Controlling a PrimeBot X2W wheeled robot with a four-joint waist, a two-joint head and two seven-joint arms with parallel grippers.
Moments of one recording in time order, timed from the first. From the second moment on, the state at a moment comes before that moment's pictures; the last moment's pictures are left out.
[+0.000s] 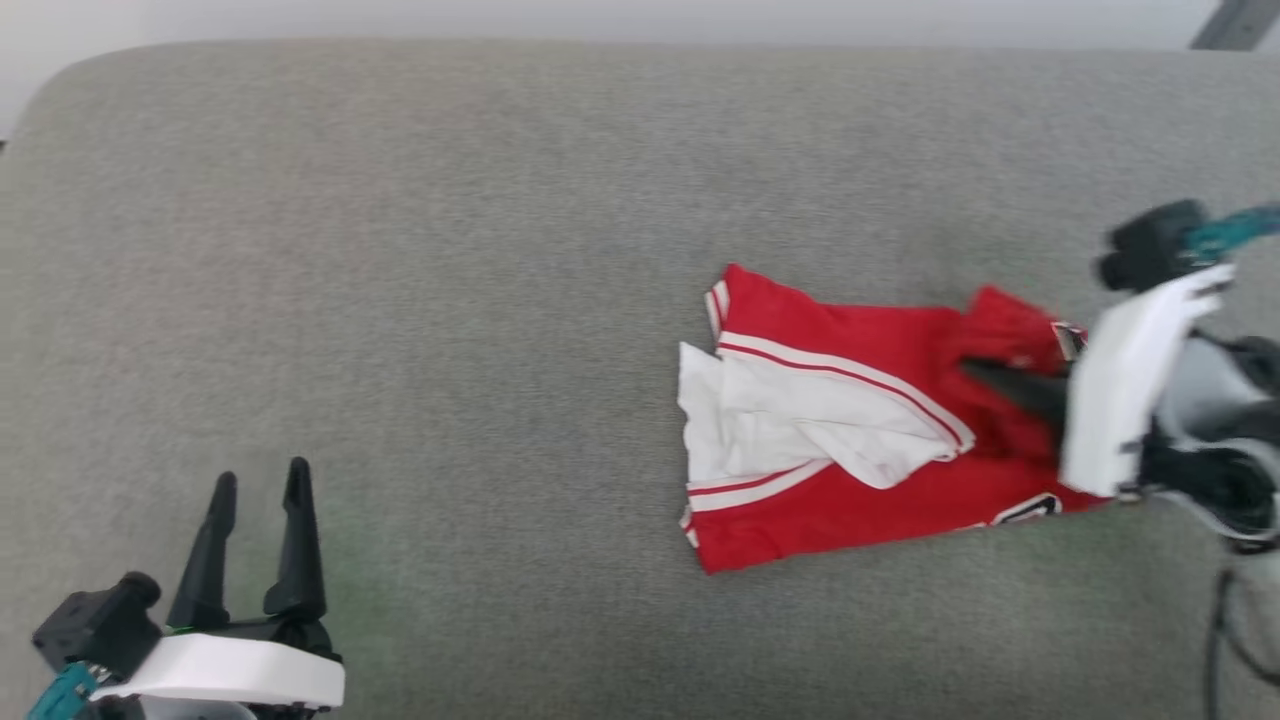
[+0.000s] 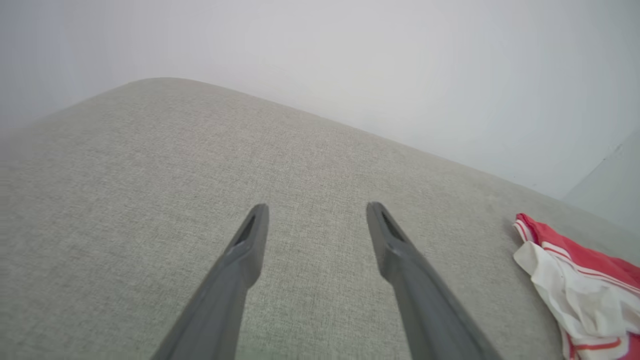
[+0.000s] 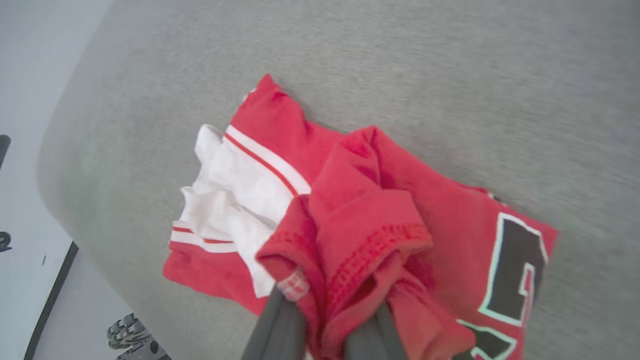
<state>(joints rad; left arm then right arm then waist) 0.00 0.18 0.02 0.13 -0.52 -0.13 -0.26 -0.49 -0.49 0.27 0.10 0.89 0.13 0.84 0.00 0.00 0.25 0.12</state>
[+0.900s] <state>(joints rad) -0.03 0.18 -0.02 0.15 -0.57 -0.13 -0.26 -0.62 -0.39 0.45 0.19 0.90 0.13 0.77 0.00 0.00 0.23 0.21</state>
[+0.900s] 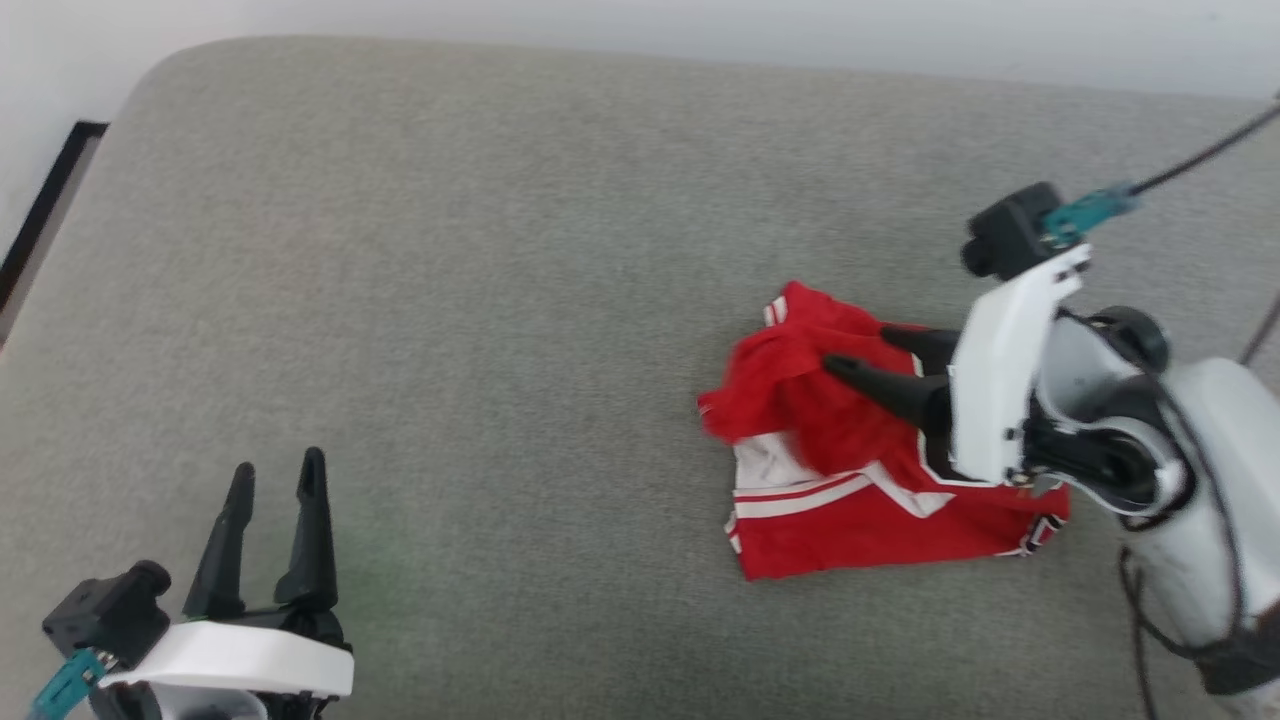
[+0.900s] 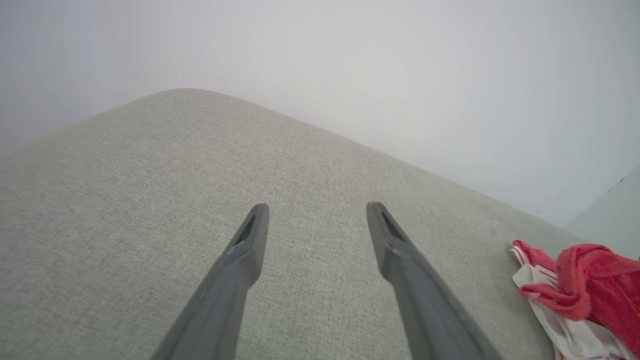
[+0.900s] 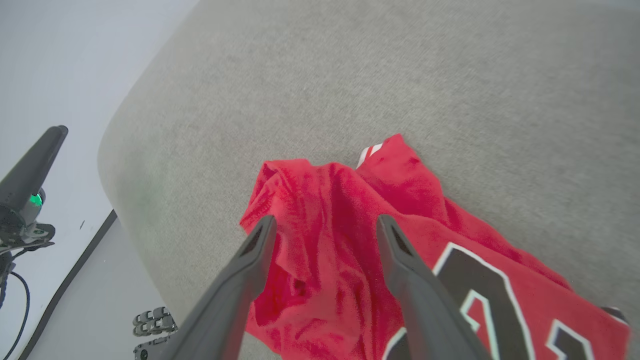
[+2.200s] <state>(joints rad) 0.17 0.23 0.12 0.06 -0.38 -0.13 -0.26 -0.08 -0.53 0.21 0.22 0.64 0.13 -0.26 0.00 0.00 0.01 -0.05</state>
